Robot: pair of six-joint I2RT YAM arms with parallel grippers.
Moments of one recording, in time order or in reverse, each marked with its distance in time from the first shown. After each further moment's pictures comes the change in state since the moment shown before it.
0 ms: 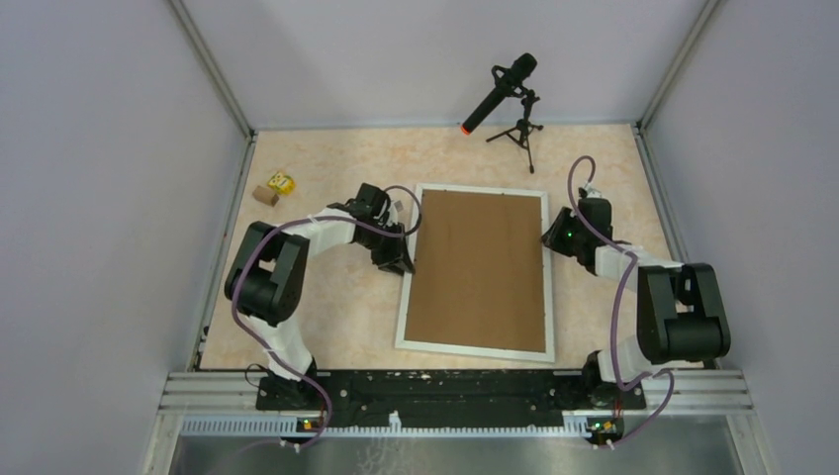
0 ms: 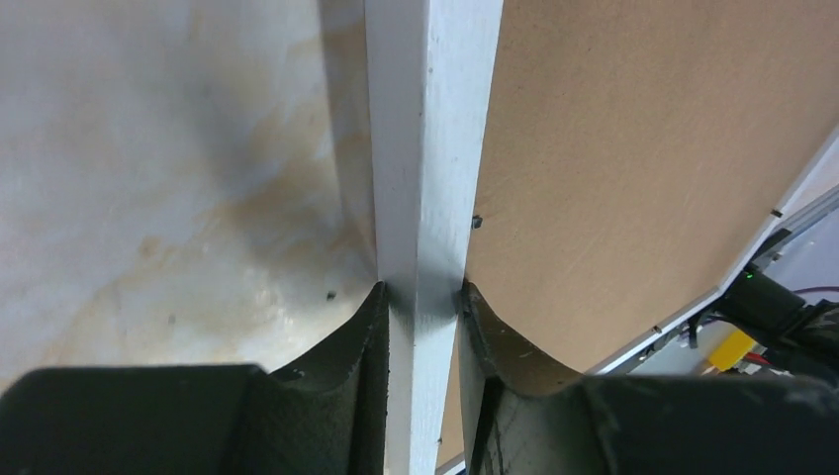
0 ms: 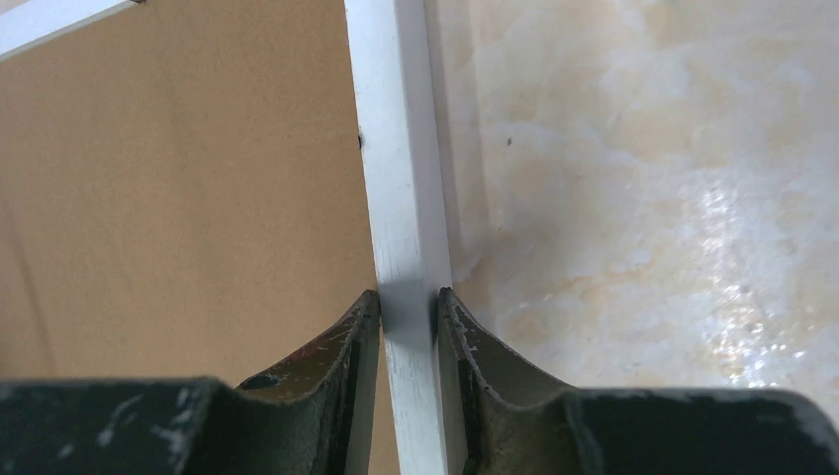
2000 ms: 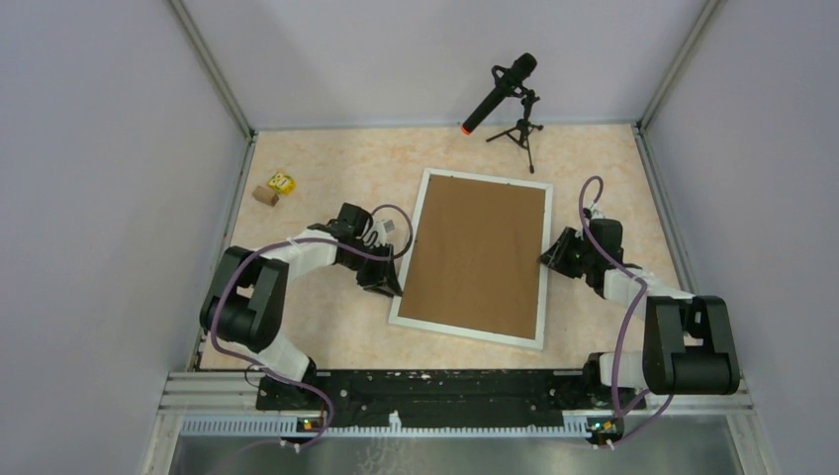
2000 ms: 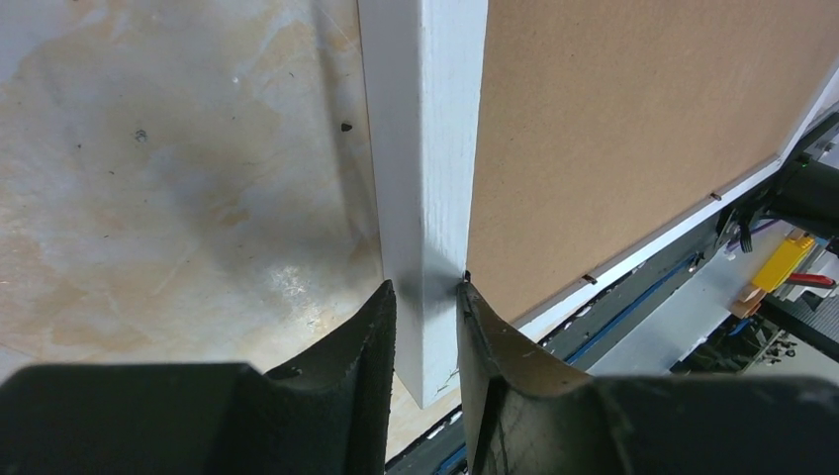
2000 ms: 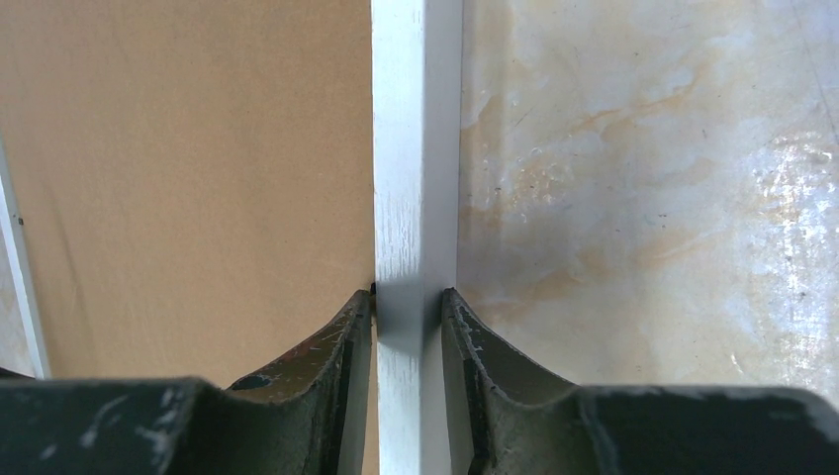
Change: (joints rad) left arm 0.048 -0.161 -0.190 -0.023 0.111 0.169; right arm -0.066 -0.153 -0.154 -0.029 -0.158 -0.001
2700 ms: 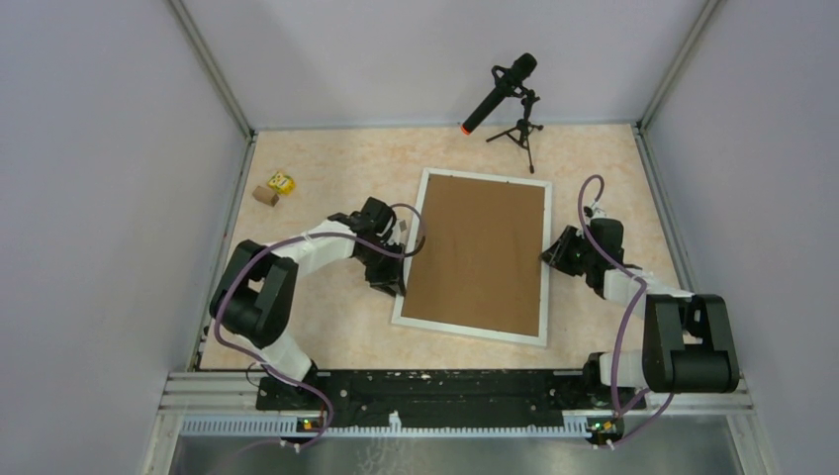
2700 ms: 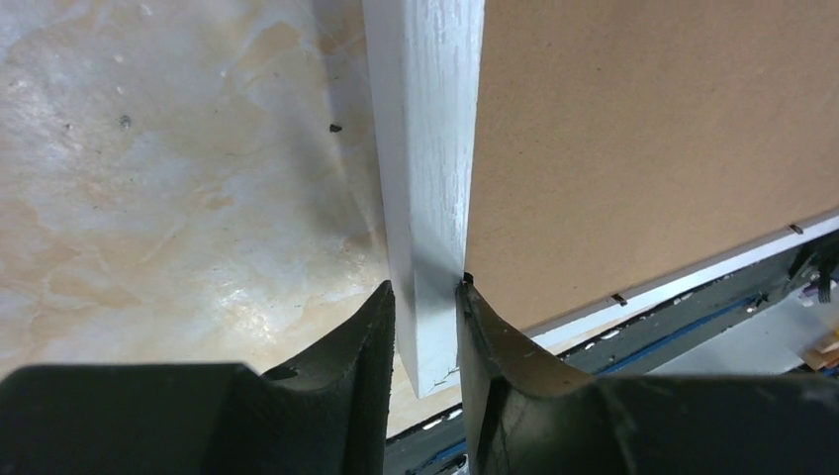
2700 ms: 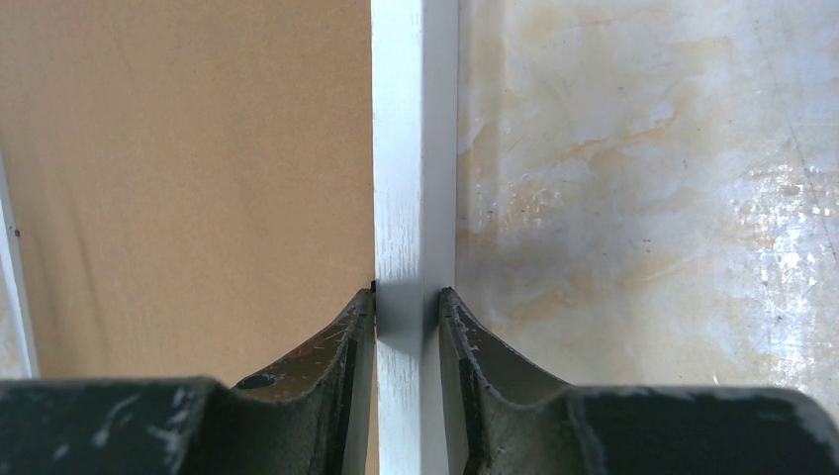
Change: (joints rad) left arm -0.129 0.054 0.132 -0.148 -0.203 -0.068; right arm -0.005 0.008 -0.006 0.045 0.012 -0.011
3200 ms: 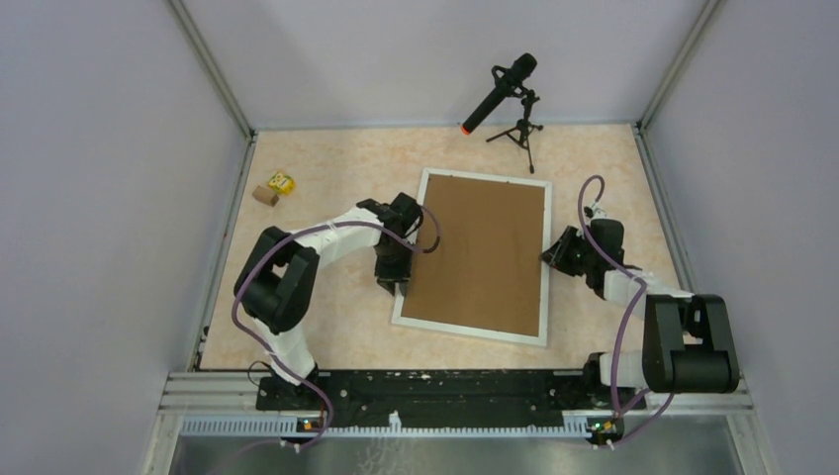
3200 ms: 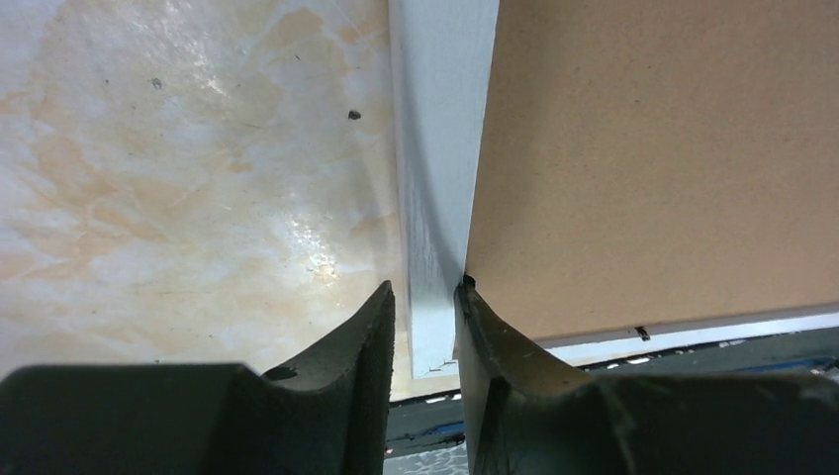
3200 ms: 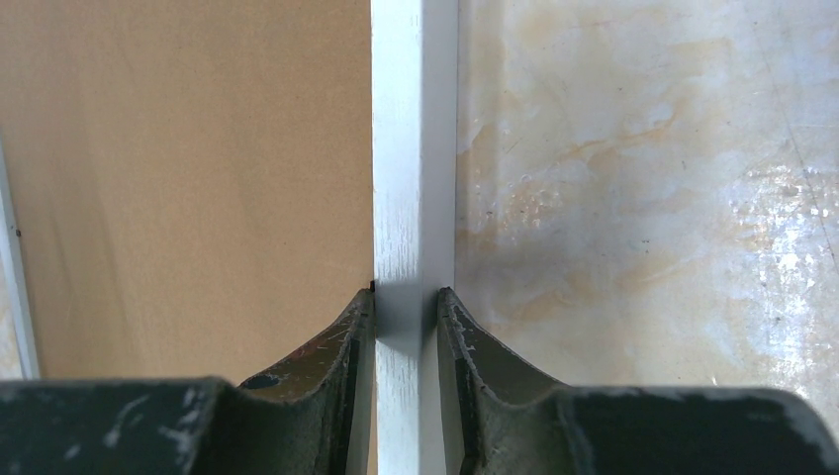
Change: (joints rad) left arm -0.115 0.135 0.206 -0.237 -0.226 -0.097; right arm -0.002 0.000 -0.006 0.012 -0.003 0.000
